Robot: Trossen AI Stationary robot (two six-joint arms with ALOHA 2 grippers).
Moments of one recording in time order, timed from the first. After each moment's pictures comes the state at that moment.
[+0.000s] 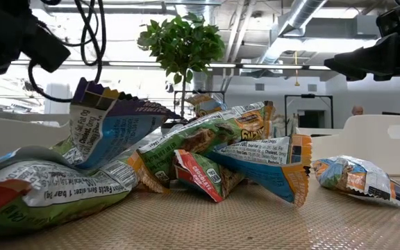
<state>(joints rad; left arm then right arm) -0.47 1.48 0.97 -1.13 0.15 -1.26 0.10 0.05 0.01 0.03 0.13 -0.24</state>
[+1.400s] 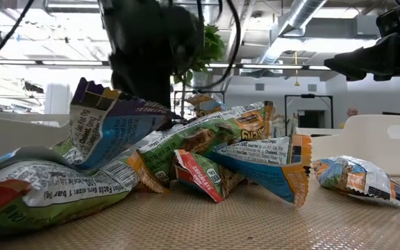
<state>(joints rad) -0.33 1.91 1.36 -0.71 -0.23 -0.76 0.10 0.05 0.01 0.03 0.13 -0.24</state>
